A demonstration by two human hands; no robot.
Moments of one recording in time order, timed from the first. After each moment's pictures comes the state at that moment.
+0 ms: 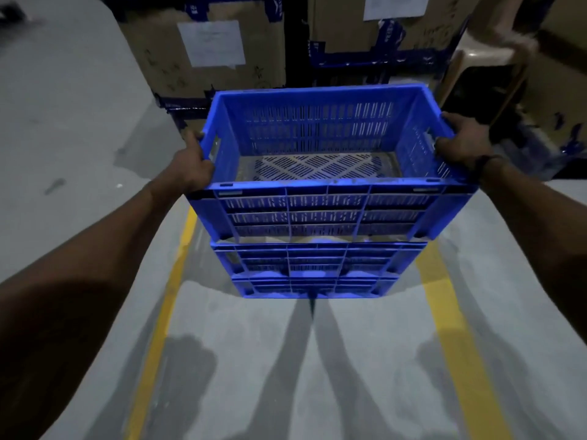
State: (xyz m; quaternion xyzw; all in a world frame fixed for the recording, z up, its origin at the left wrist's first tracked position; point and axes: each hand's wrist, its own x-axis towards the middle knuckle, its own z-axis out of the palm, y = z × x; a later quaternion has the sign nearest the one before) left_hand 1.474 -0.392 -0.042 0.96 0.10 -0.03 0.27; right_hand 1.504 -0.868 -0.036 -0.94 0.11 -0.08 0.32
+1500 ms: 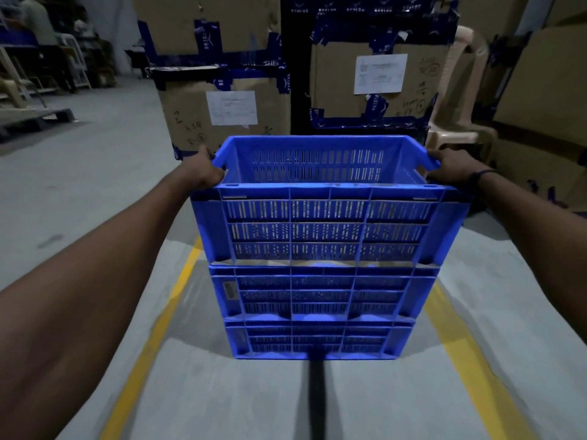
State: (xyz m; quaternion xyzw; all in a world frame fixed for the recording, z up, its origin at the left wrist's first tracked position) left_hand 1.477 -0.388 -0.048 0.96 0.11 0.07 0.25; right_hand 1.480 -0.853 -0.042 -0.98 0.06 -0.08 0.17
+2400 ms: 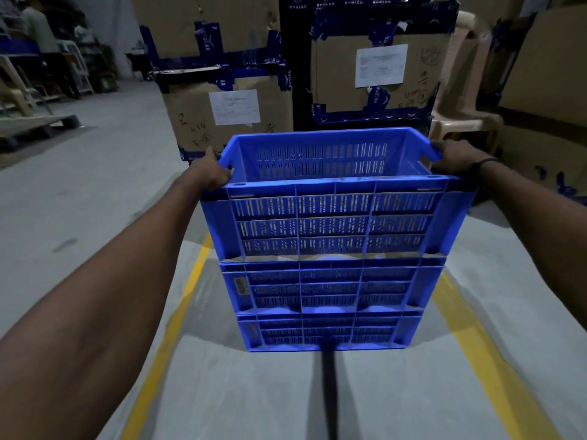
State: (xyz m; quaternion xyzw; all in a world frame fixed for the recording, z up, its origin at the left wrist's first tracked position) left_hand 1.483 -0.384 -0.053 0.96 0.11 0.05 0.25; right_hand 1.478 -0.851 -0.042 -0.98 0.06 -0.06 0.18
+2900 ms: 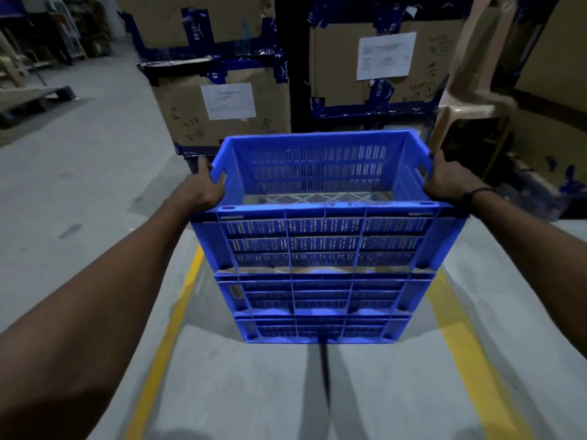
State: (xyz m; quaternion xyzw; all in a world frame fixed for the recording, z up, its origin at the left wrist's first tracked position) left_hand 1.492 -0.386 -0.053 0.96 0.11 0.03 0.24; right_hand 1.494 -0.858 -0.048 -0.98 0.09 -0.04 0.18
